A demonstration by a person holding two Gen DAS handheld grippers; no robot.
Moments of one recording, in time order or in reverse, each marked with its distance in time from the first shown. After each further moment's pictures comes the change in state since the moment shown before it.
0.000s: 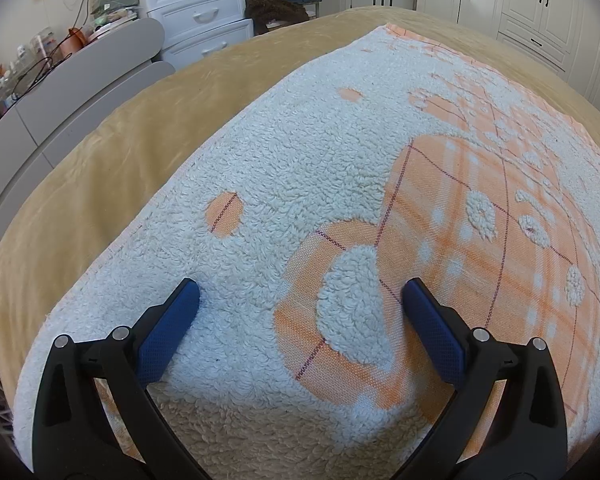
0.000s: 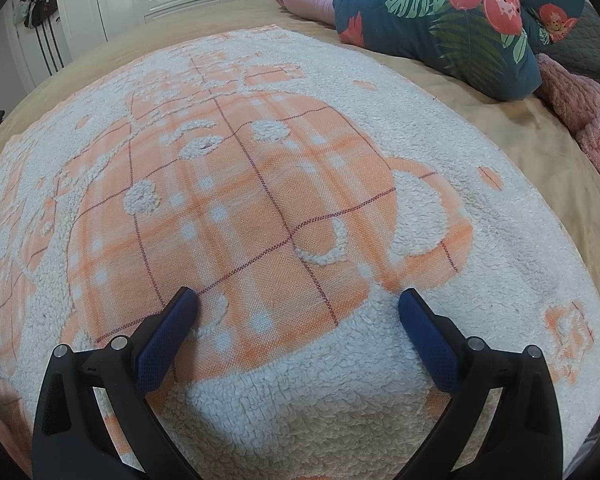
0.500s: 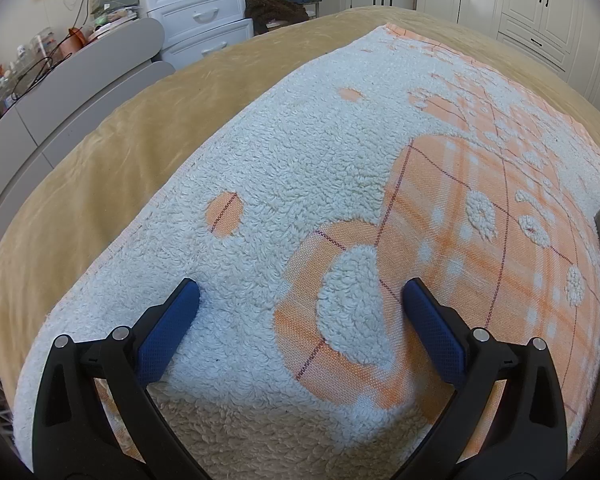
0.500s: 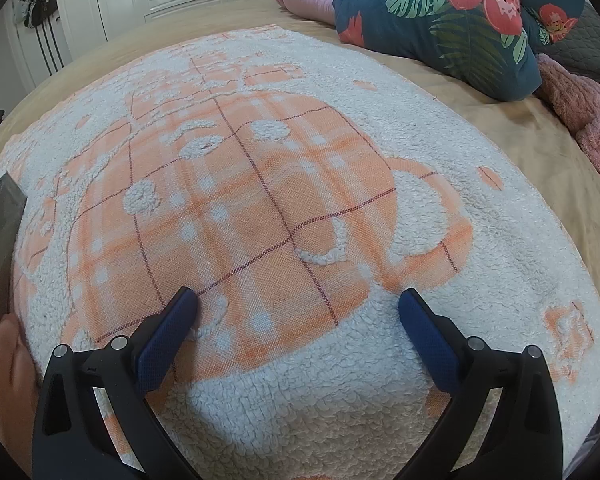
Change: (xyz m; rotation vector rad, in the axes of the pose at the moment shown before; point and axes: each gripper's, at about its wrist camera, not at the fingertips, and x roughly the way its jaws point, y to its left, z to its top) left arm 0.001 0.000 0.000 0.000 0.000 0.000; right arm 0.001 0.001 0.000 0.000 -0.001 0.000
